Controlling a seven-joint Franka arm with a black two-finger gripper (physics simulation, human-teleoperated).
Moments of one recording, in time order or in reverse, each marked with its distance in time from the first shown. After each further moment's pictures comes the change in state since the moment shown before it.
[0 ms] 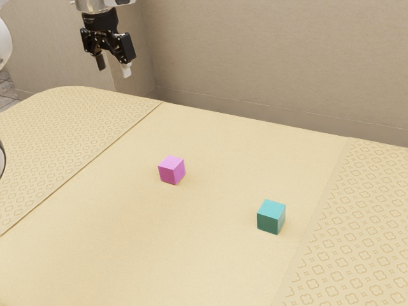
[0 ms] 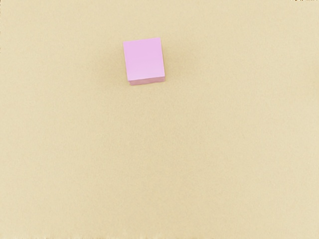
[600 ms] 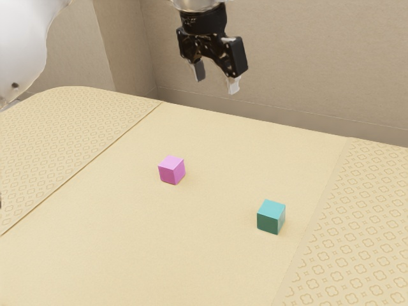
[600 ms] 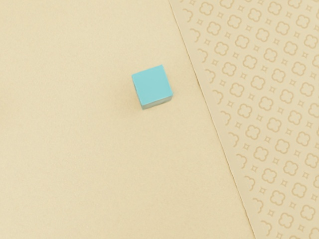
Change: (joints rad) arm -0.459 -0.014 -0.112 0.080 0.029 0.004 -0.357
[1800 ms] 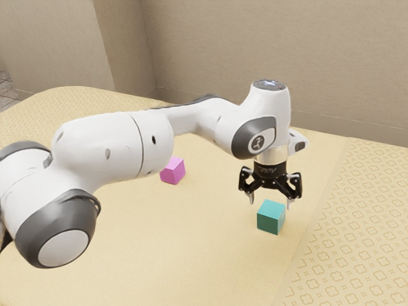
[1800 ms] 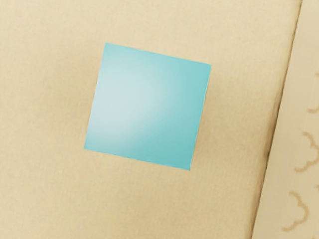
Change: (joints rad) arm -0.029 0.386 0.045 -0.337 -0.129 0.595 -0.467
